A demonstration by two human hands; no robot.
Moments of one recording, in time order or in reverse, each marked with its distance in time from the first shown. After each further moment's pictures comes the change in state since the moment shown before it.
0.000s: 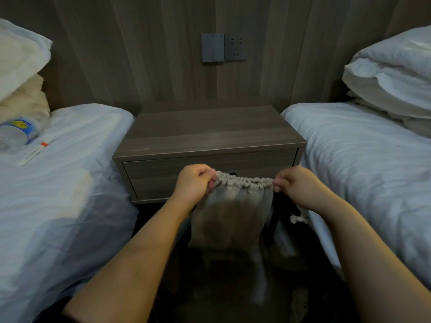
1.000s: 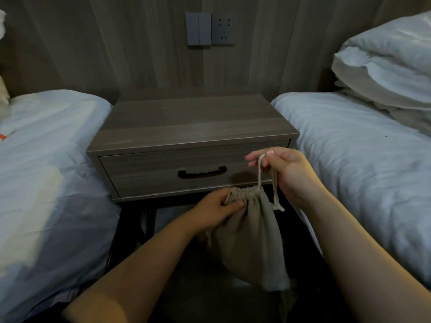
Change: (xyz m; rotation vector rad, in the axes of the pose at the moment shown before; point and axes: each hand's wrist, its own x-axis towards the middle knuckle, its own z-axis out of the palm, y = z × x) left_hand -0.009 -0.044 0.052 -0.072 -0.543 0.131; right_hand 0.007 -0.016 0.017 0.934 0.132 -0.159
